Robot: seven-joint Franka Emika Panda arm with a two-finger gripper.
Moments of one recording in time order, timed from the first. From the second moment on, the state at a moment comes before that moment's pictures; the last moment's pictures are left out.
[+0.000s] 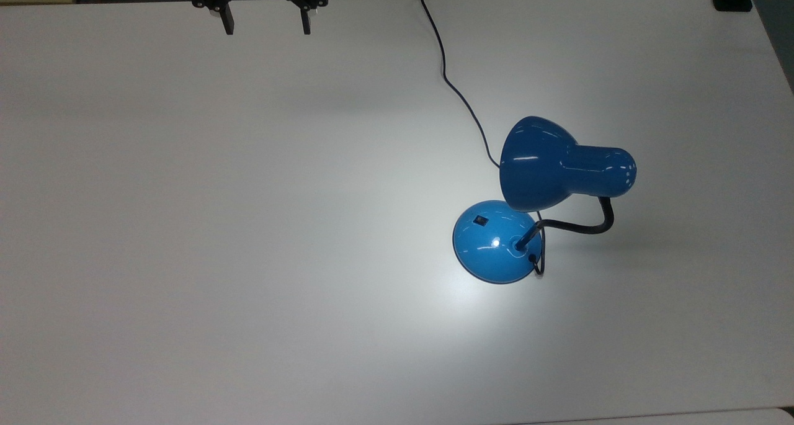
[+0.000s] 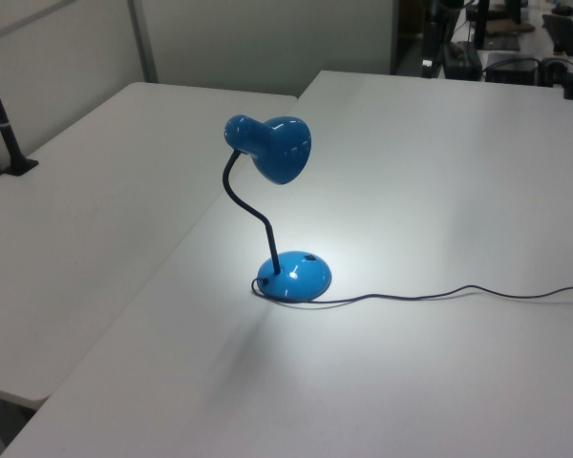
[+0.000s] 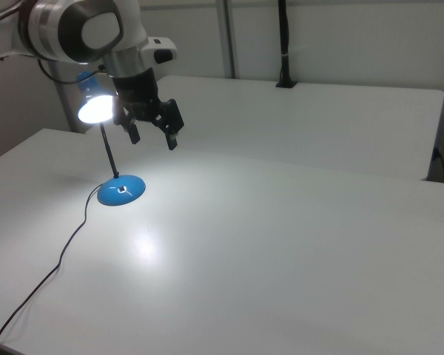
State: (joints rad) arm 0.01 0.00 -0.08 -1.67 -0.01 1.76 -0.13
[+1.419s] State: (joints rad) arm 0.01 0.03 -0.02 -1.72 -0.01 1.75 -0.46
